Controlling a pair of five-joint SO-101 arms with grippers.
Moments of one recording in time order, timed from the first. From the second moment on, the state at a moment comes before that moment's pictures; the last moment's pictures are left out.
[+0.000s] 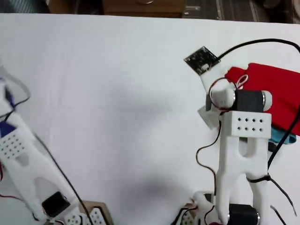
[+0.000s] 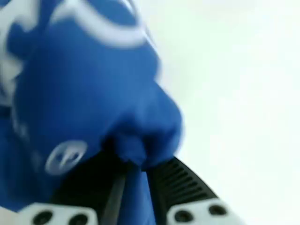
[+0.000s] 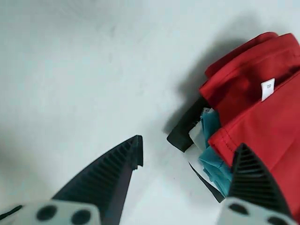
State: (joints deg) left arm -41.9 61.9 -75.6 101.4 -26.0; right arm -0.8 -24.2 11.5 91.2 38.6
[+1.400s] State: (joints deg) left arm -25.7 15.1 -40.9 101.1 -26.0; right arm -10.4 -10.8 12.0 82.5 29.1
